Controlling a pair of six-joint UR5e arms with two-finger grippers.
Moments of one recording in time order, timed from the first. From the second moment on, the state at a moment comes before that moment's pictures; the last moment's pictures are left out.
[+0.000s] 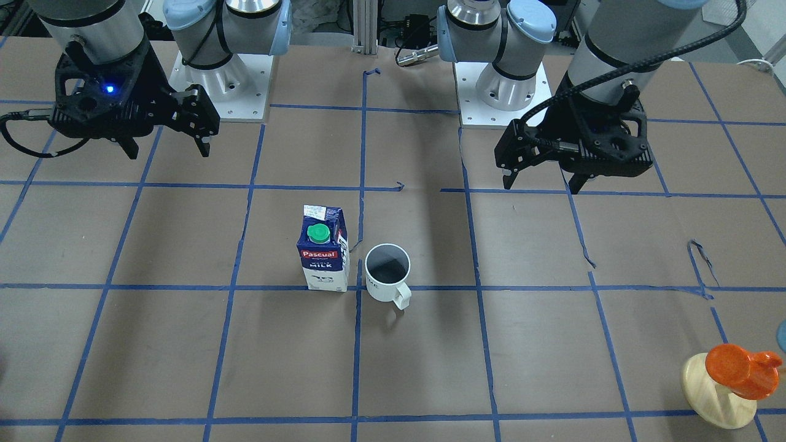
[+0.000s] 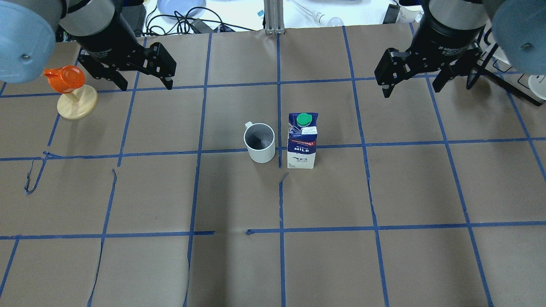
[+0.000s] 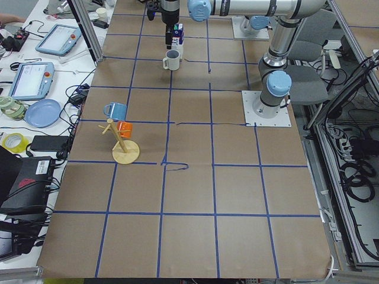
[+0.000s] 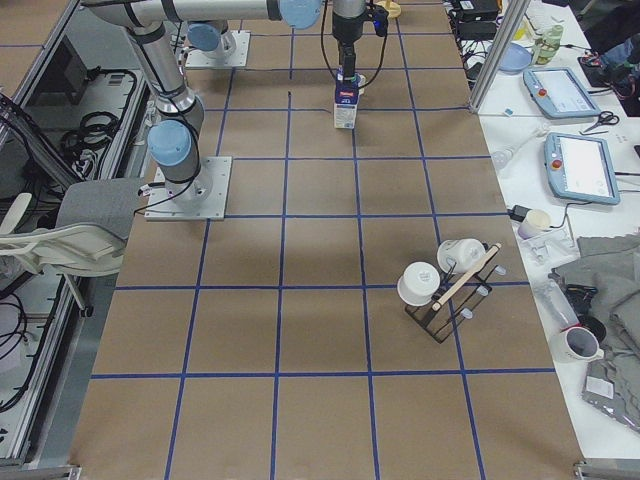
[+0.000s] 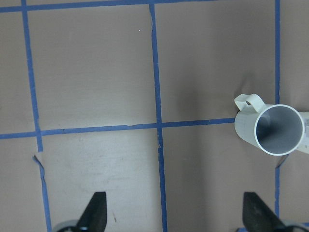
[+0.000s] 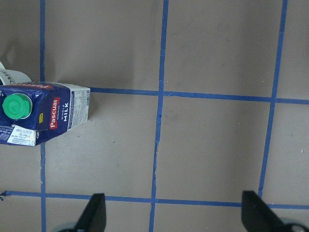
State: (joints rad) left arm -1.55 -1.63 -1.50 -1.52 1.54 0.06; right arm 1.56 -1.58 1.55 -1.56 -1.58 -0.08
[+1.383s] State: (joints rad) left arm -1.55 -1.60 -1.49 -1.57 1.55 0.06; right arm 1.56 -1.58 1.55 -1.55 -1.58 -0.08
